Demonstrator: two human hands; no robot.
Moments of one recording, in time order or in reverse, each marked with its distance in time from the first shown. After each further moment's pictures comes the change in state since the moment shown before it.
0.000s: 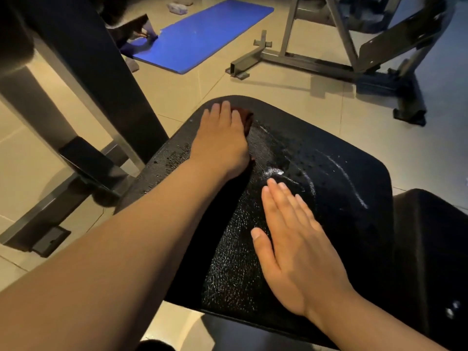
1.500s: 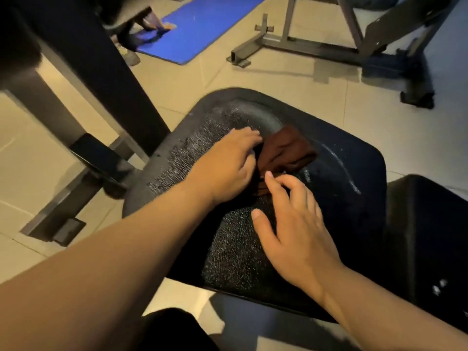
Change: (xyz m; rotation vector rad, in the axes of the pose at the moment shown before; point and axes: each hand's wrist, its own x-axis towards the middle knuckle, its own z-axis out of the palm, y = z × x) left_hand -0.059 0.010 0.004 -0.524 0.019 0.285; right_hand -0.003 0.003 -0.007 0.121 0.009 0.151
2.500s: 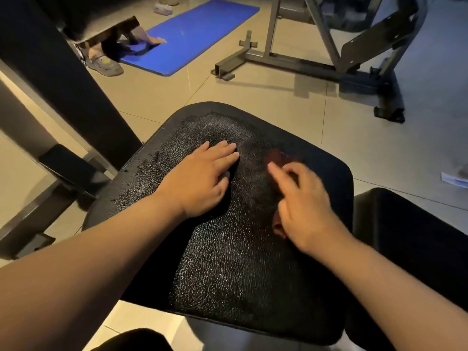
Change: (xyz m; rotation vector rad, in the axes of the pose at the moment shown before) left_hand 0.012 -0.006 0.001 0.236 -0.090 0.088; right_hand 0.051 0.068 -0.041 -0.088 -0.017 0.030
